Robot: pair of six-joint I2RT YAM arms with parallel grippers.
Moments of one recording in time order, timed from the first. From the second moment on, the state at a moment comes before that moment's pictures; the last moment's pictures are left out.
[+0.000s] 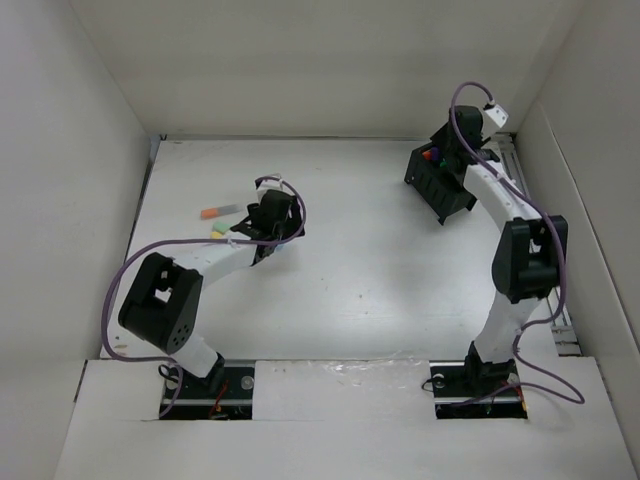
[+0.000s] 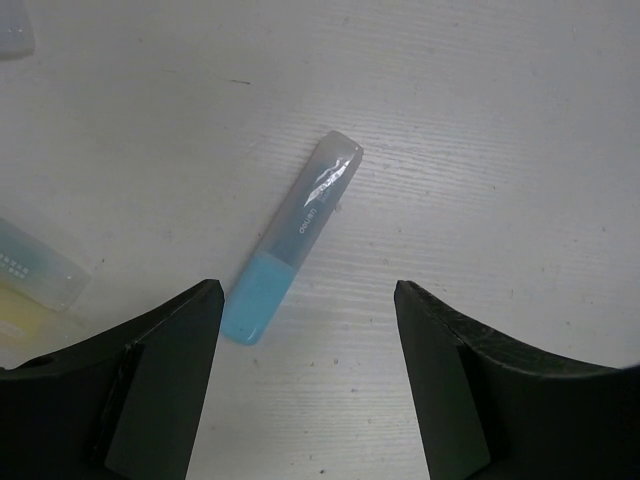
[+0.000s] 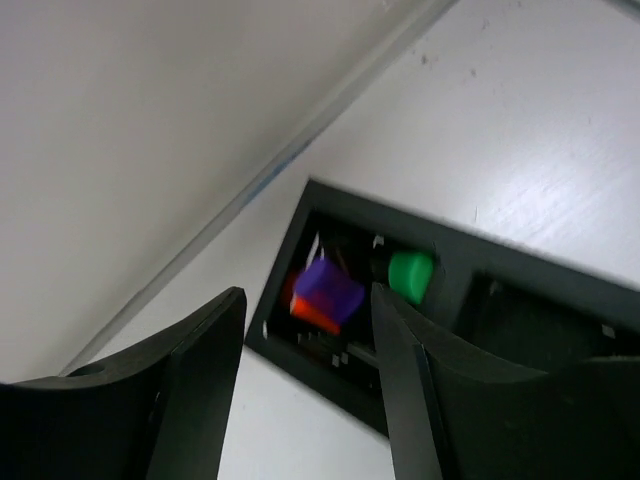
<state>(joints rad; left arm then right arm) -0.51 1.56 0.89 -0.04 -0.32 -0.53 0.11 1.92 1.64 -0.19 0.46 0.74</state>
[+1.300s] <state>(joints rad) -0.51 1.80 1.02 -0.12 -0.40 -0.52 0.36 1.34 0.96 -0.04 0.00 0.83</state>
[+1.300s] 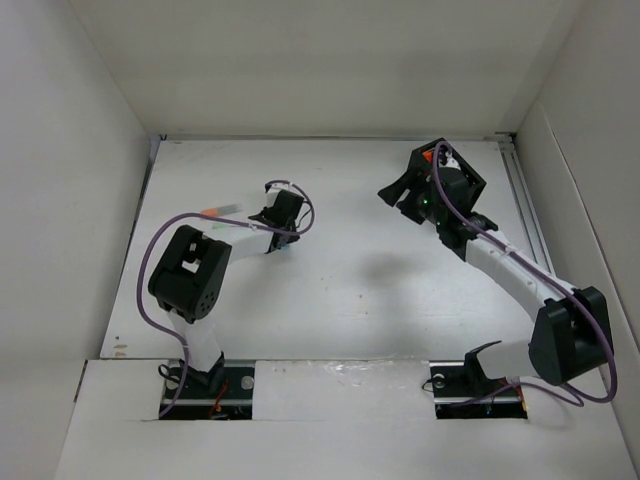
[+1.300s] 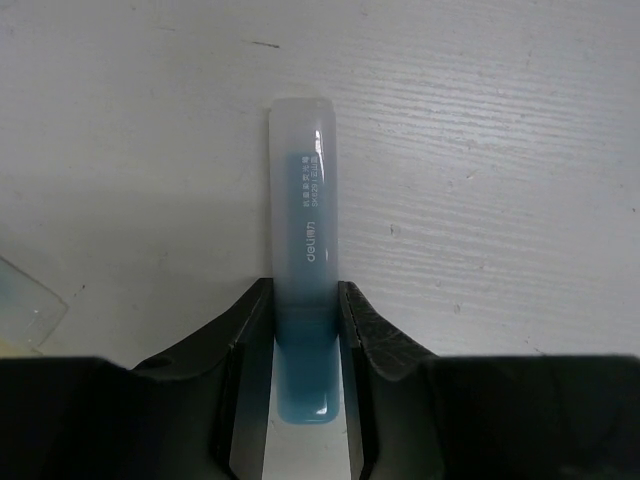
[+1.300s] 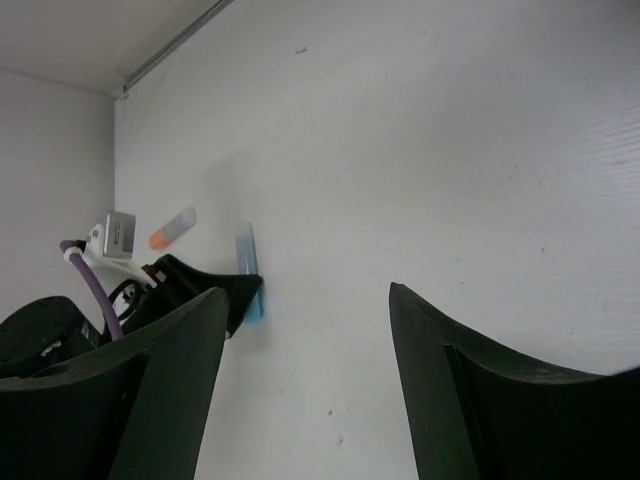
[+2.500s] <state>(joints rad) -0.52 1.51 0.78 0.32 0.37 -0.50 0.50 1.74 1.15 0.01 -0.36 0.73</state>
